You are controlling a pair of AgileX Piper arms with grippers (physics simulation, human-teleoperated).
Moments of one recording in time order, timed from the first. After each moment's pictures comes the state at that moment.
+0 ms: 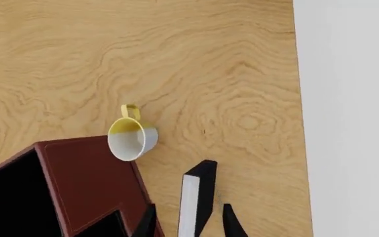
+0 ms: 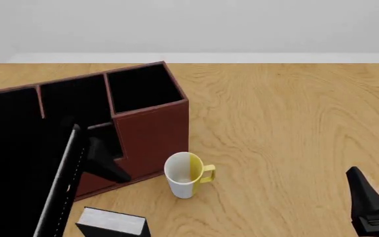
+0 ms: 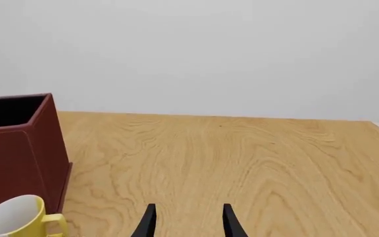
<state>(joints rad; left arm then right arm) -1.15 0.97 -1.13 1.21 0.59 0.05 0.00 -0.01 0.00 -0.02</state>
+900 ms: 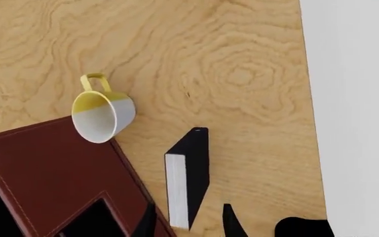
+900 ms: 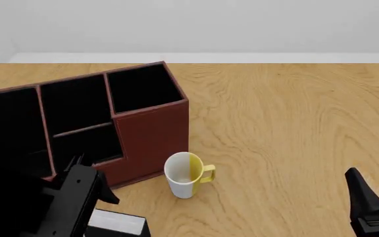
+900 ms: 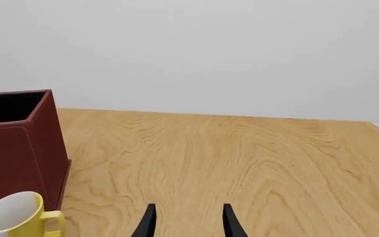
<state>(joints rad) -1.04 0.97 -0.94 1.22 0.79 0.05 0.00 0.00 0.00 -0.03</state>
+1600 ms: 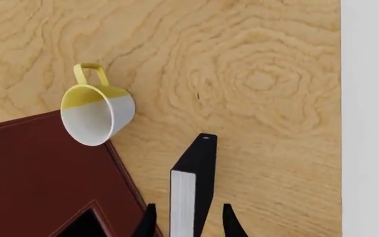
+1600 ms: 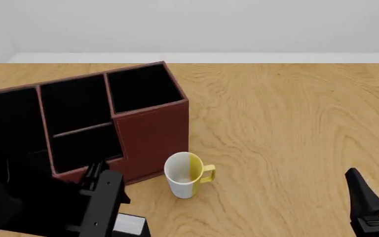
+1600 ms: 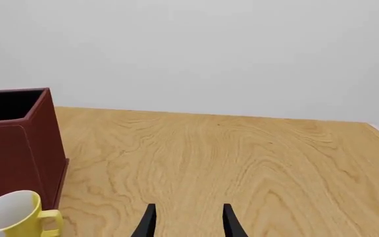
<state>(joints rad) -0.97 1.04 -0.80 1.03 0.79 0.05 0.00 0.00 0.00 -0.04</state>
